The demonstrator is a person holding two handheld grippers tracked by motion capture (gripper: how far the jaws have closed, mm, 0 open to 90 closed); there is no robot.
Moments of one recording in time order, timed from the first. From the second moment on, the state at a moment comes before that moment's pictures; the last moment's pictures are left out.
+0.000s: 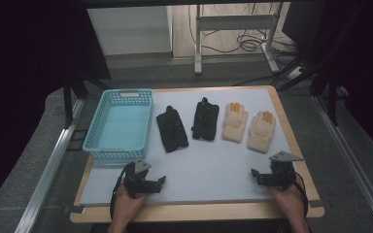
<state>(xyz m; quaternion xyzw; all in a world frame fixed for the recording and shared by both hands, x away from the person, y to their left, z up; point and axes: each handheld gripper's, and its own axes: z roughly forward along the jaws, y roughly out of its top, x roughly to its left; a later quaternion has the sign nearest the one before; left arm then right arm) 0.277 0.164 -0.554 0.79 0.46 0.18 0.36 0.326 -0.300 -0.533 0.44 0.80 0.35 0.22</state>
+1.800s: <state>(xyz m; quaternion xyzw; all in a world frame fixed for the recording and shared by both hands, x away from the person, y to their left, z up) 0.278 0.164 -0.554 0.79 0.46 0.18 0.36 0.376 -0.235 -0.506 0.40 0.83 0.38 0.11</state>
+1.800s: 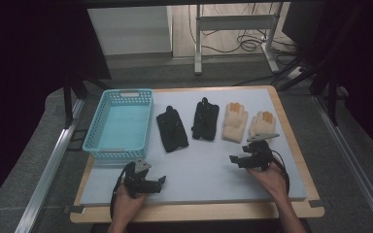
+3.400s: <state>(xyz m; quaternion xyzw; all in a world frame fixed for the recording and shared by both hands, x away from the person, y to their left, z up) 0.278 0.164 -0.554 0.79 0.46 0.18 0.36 0.523 -0.123 -0.513 0.41 0.85 0.28 0.17</state>
